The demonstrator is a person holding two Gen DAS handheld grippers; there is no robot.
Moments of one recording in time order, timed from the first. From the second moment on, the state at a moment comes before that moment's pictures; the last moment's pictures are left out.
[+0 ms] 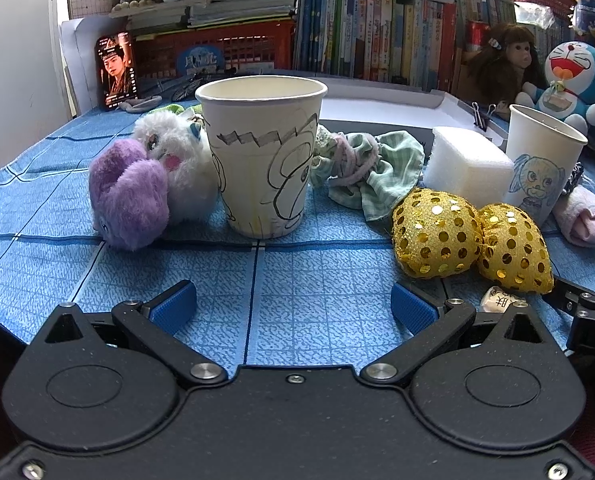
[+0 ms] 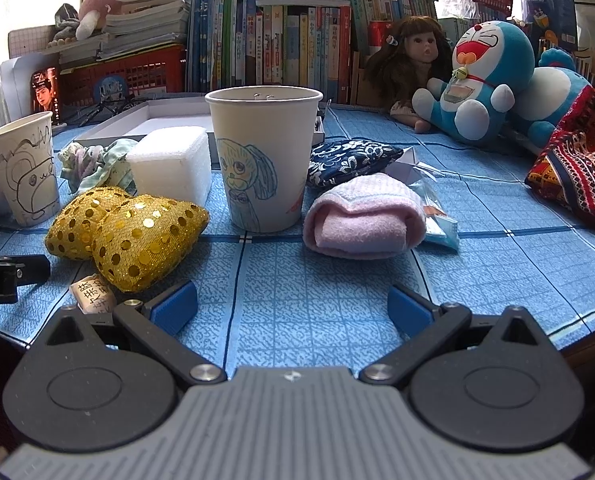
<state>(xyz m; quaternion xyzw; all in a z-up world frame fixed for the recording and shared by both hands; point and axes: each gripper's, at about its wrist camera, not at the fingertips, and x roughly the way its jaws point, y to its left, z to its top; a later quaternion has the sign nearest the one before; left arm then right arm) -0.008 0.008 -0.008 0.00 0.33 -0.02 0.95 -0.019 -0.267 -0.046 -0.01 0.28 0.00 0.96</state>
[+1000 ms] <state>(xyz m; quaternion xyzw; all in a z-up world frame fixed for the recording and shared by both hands) -0.017 0.077 0.030 -0.06 0.27 0.05 0.96 -0.043 -0.247 -0.026 0.01 0.18 0.07 0.98</state>
